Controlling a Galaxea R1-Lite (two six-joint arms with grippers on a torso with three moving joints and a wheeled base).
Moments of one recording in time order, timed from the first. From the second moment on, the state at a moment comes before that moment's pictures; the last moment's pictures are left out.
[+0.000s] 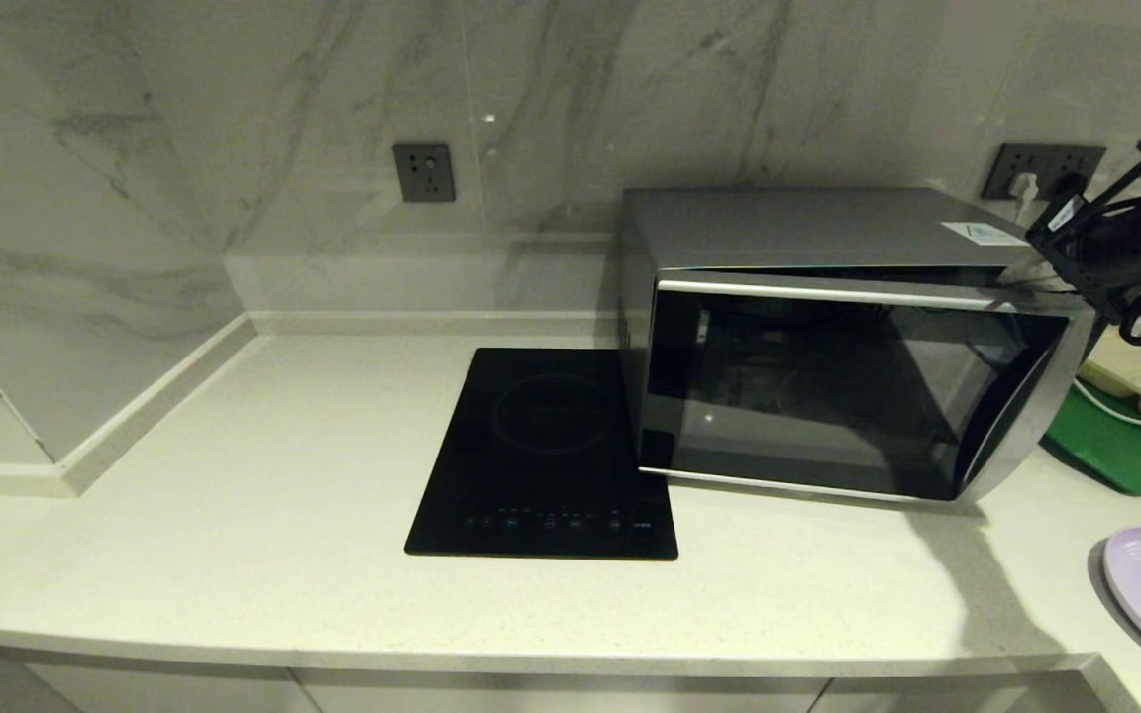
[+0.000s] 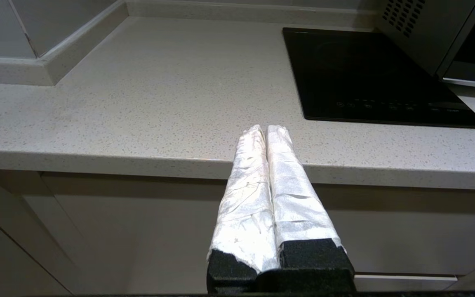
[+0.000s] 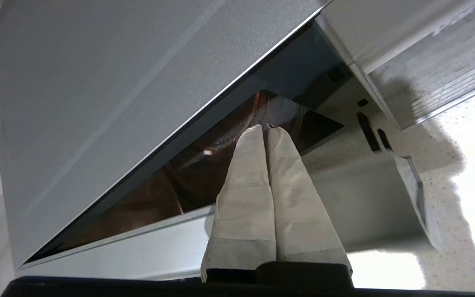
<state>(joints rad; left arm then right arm) 0.00 0.00 0.00 -0.01 0.01 -0.06 -0.16 1.93 -1.97 0.63 0.17 0.69</state>
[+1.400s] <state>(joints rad) 0.00 0.00 0.00 -0.01 0.01 -0.06 -0.12 1.50 -1.62 1.11 0.55 0.05</state>
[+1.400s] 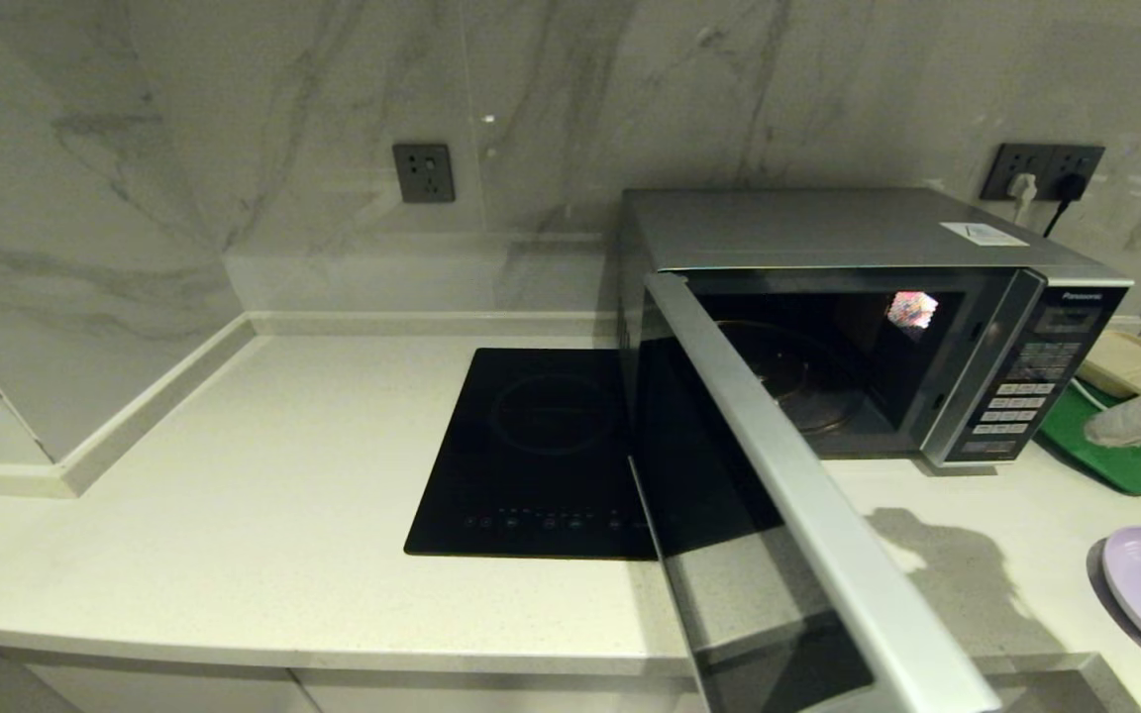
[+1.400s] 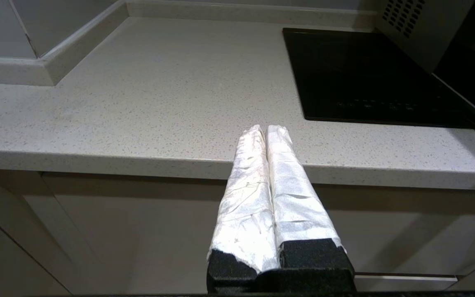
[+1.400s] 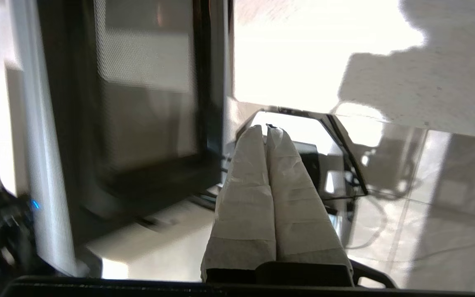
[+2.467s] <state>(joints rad) 0.00 0.00 0.00 -0.01 0.01 -0.06 0.59 1.60 -1.64 1.10 0.43 0.03</state>
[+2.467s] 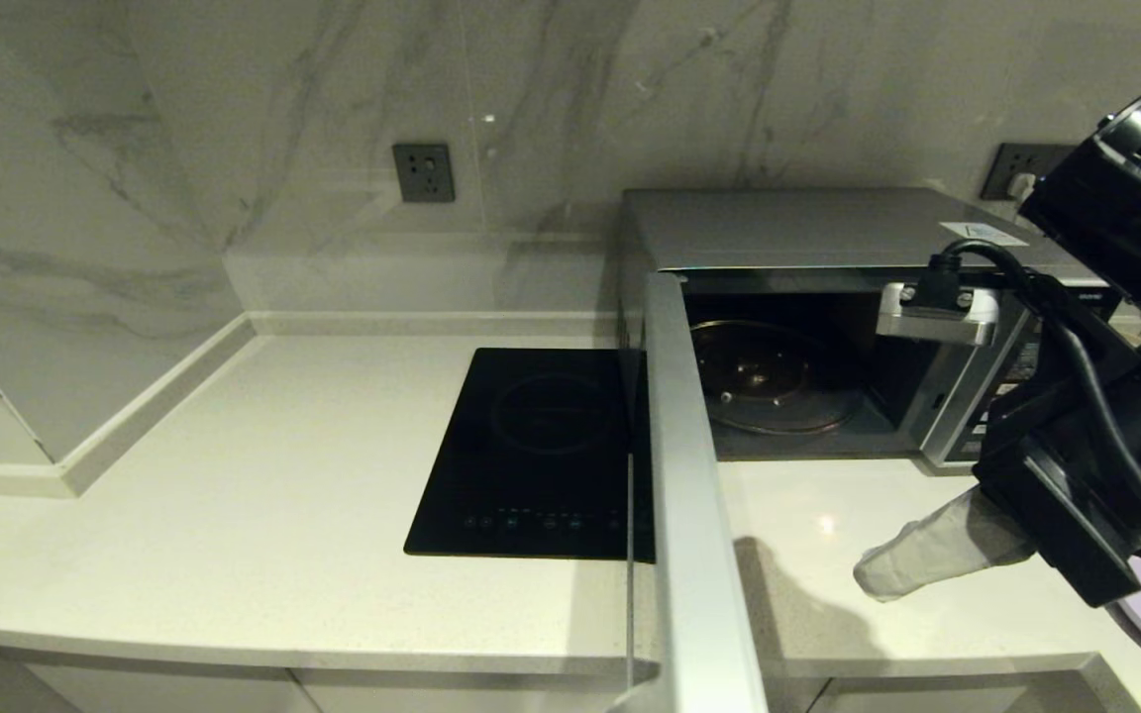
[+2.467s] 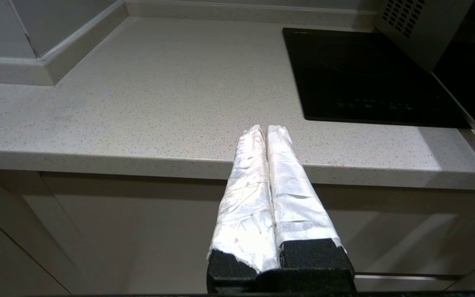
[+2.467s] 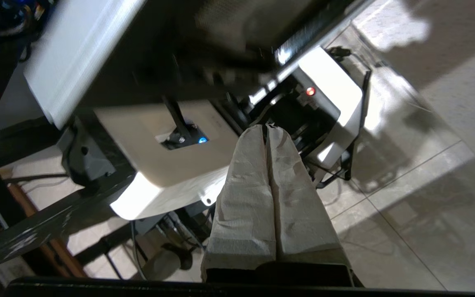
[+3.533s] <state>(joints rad) 0.00 0.00 0.00 -0.01 0.01 -0.06 0.71 1.68 -1.69 1.10 0.38 0.04</state>
